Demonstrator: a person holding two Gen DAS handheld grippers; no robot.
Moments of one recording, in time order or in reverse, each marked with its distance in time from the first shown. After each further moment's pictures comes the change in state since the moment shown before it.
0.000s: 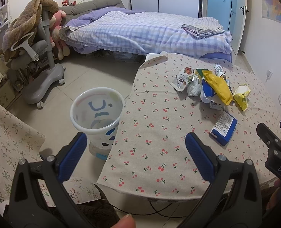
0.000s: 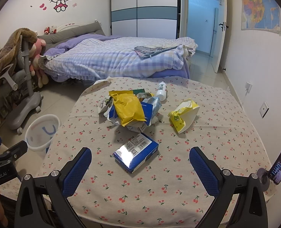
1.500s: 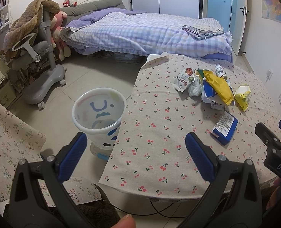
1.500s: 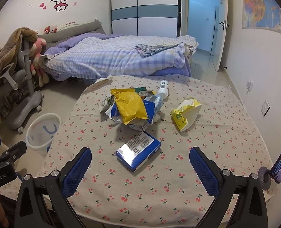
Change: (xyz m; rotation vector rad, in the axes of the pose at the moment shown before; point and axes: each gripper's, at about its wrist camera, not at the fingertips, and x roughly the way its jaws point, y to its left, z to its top) left arm -0.003 0.004 -0.001 -0.001 -0.009 -0.002; right arm 0.002 0.002 -0.001 0.000 0.006 0.001
